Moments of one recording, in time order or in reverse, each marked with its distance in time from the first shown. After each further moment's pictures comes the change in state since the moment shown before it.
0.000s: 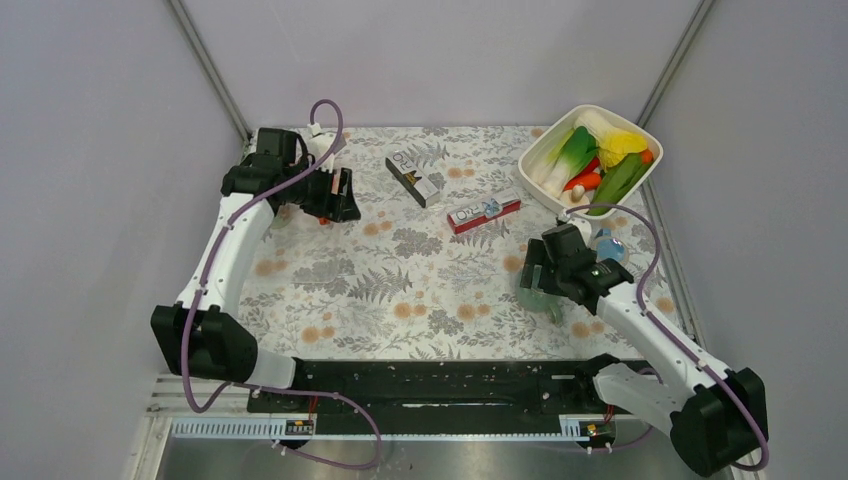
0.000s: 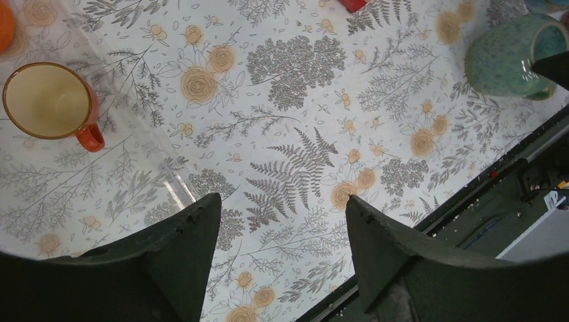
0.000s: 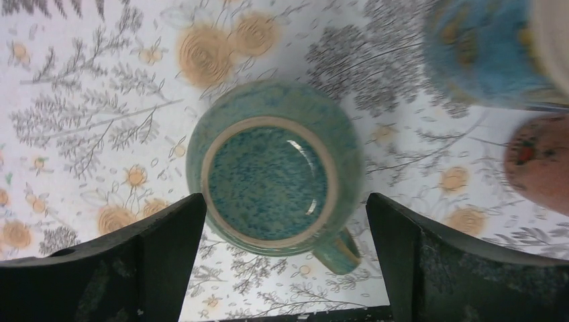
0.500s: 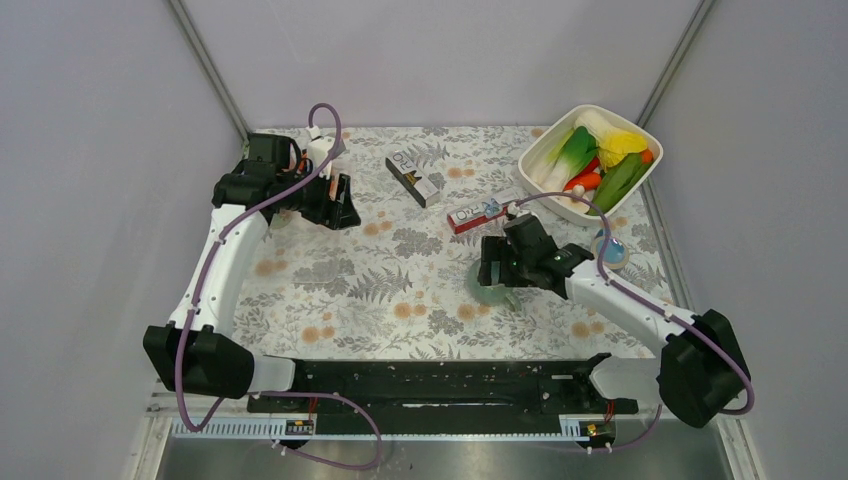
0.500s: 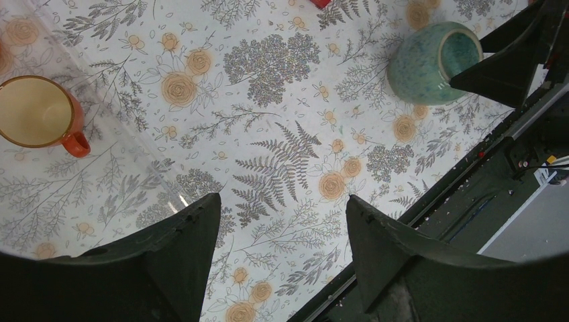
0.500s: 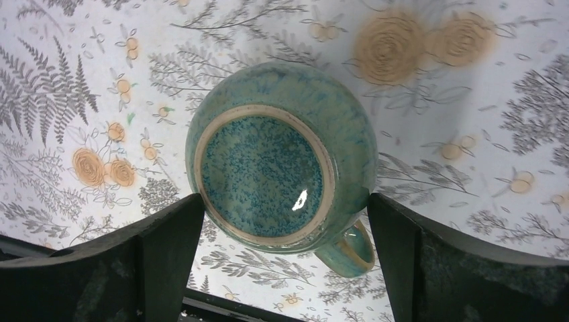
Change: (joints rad) left arm 0.001 -0.093 -0.021 -0.041 0.084 0.069; right arm 0.153 0.248 0.056 0.216 -0.257 0.004
